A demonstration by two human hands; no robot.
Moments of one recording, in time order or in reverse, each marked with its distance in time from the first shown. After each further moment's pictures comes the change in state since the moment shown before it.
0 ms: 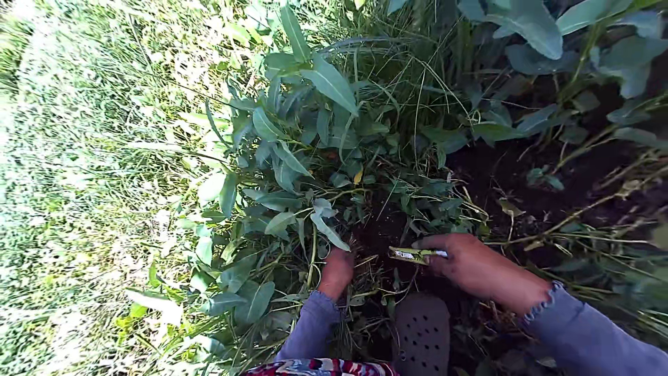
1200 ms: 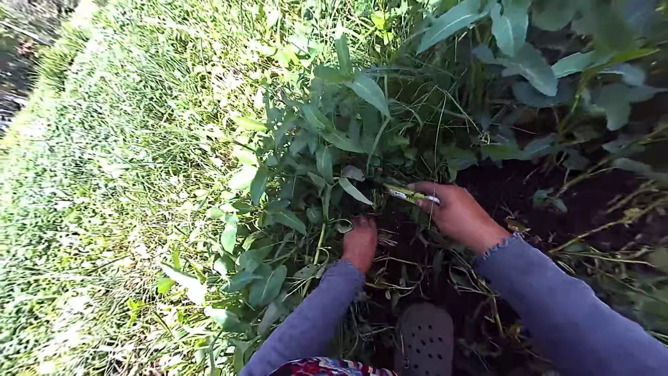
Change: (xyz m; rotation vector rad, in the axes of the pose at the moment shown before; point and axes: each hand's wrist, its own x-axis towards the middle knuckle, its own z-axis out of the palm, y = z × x) left_hand 0.014 0.059 0.002 0.727 0.276 0.335; right_hand 0.051 -0.029 -0.037 -0.050 0.498 -0.354
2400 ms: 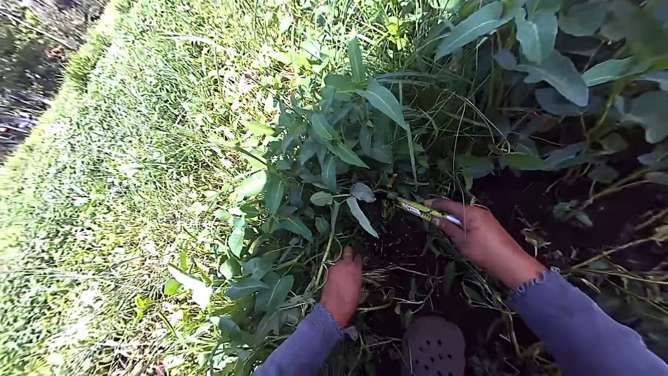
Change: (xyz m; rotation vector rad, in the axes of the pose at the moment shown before) left_hand -0.059 -0.035 -0.014 -0.047 -0.229 -0.100; right_hand -0.016 0.016 0.005 0.041 0.001 0.002
